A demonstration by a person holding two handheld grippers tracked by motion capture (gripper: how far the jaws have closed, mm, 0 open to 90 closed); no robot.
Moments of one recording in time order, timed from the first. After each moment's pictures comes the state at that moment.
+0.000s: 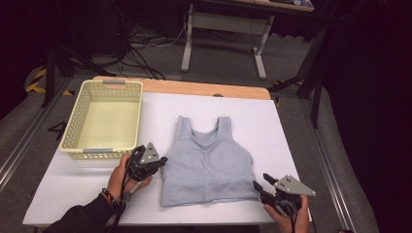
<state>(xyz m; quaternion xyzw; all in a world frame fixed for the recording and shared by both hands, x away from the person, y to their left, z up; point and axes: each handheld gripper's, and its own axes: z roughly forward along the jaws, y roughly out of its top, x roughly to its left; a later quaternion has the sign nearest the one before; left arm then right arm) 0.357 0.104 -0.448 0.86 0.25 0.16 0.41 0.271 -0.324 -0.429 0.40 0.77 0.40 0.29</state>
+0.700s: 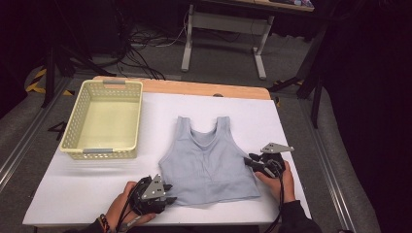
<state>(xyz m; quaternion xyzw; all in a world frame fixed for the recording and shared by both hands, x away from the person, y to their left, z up) 0.291 0.084 -0.471 0.90 0.18 0.10 0.39 0.382 -0.326 -0.461 0.40 0.82 0.37 0.18</state>
